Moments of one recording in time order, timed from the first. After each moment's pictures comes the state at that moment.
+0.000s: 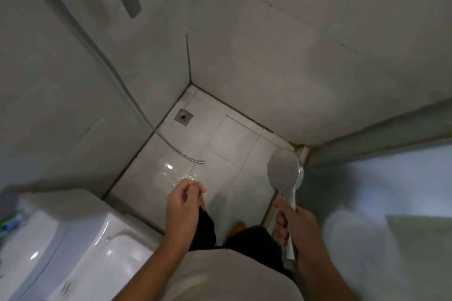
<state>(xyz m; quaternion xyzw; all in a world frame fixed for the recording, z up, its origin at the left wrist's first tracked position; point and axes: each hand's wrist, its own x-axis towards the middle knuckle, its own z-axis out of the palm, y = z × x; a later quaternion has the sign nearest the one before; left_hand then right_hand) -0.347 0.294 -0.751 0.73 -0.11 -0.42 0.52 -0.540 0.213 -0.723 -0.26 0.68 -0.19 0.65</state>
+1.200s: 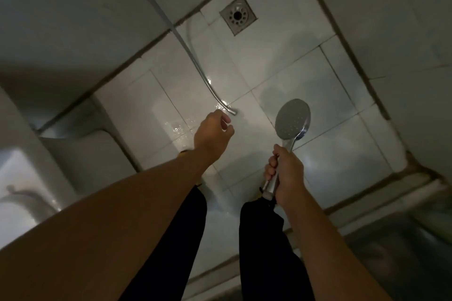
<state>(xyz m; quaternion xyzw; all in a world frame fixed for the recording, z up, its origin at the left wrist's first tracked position) -0.287 0.130 -1.332 0.89 -0.08 -0.38 0.23 -0.430 0.030 -1.295 -0.23 0.70 0.04 0.68</state>
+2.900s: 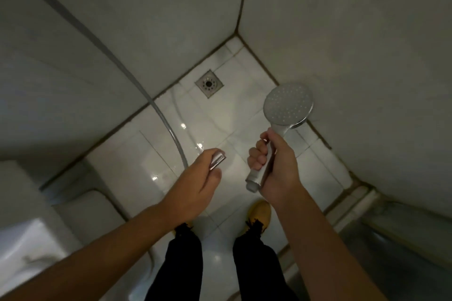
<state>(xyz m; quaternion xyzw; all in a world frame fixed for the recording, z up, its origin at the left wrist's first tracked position) -0.240 0.128 -1.131 0.77 -0.32 -0.42 0.37 -0.321 -0.032 -1.112 -0.08 0.53 -0.14 0.83</state>
